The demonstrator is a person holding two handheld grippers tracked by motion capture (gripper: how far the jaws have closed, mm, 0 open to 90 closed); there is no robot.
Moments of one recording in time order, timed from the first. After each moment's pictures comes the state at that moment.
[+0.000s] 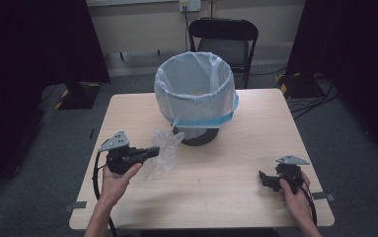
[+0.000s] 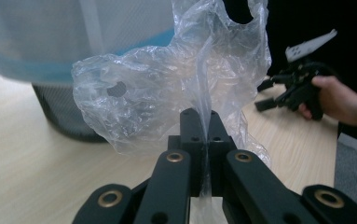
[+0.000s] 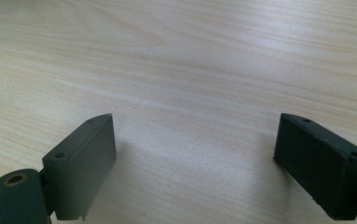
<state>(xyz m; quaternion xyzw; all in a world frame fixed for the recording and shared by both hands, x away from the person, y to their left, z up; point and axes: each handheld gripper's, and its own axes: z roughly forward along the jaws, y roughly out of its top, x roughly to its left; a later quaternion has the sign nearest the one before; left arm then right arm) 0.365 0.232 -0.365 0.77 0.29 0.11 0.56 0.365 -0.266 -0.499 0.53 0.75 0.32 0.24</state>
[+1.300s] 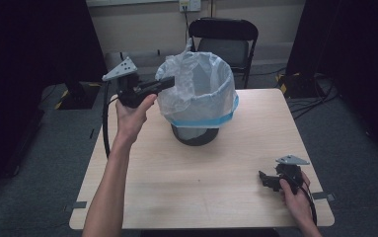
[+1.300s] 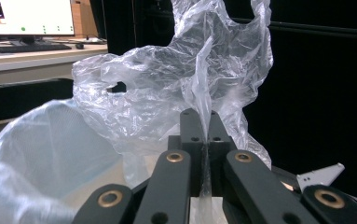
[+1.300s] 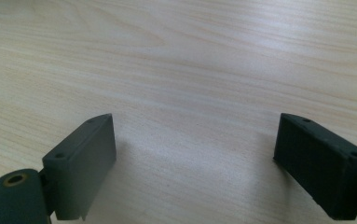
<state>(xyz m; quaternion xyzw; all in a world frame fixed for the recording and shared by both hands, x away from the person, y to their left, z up) 0.464 0.180 -0.235 0.71 0.24 0.16 0.64 0.365 -0.266 -0.499 0.53 0.75 0.32 0.24</state>
